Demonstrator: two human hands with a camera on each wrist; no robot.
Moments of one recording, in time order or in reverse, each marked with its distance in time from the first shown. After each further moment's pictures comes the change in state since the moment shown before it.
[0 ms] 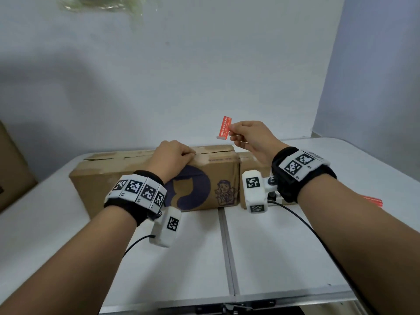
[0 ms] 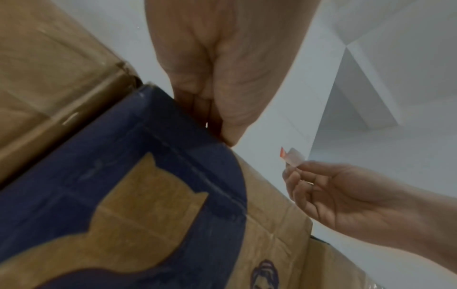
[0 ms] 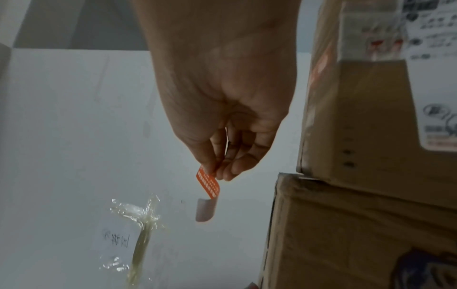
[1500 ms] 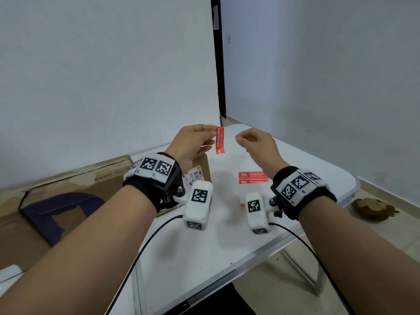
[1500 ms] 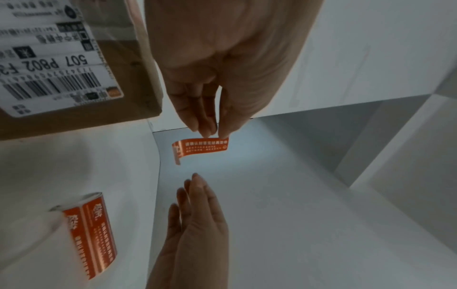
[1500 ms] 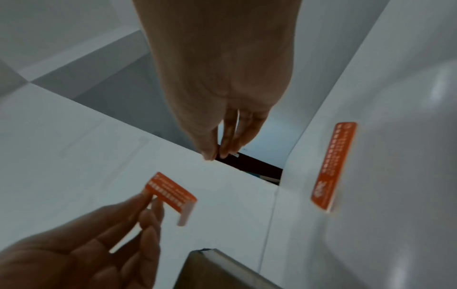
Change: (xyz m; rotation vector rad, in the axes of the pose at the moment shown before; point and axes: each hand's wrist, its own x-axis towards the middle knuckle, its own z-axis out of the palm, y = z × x) left_hand 0.042 0.244 0.104 -1.151 -0.421 -0.102; right_hand -0.102 0.042 -0.219 -0.392 0.608 -0.120
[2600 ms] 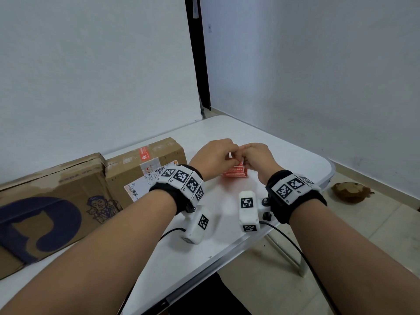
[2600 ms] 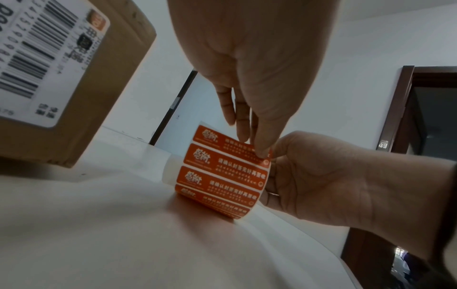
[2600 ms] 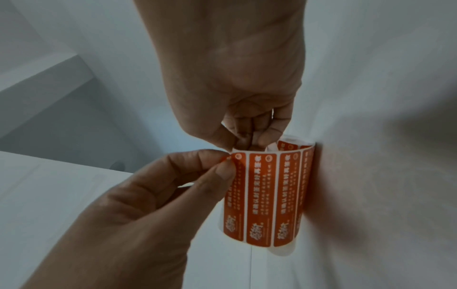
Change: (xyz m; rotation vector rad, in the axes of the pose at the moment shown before) left_hand 0.009 -0.055 0.075 0.975 -0.372 0.623; right_hand -0.012 0.046 -0.027 0.097 0.039 0.442
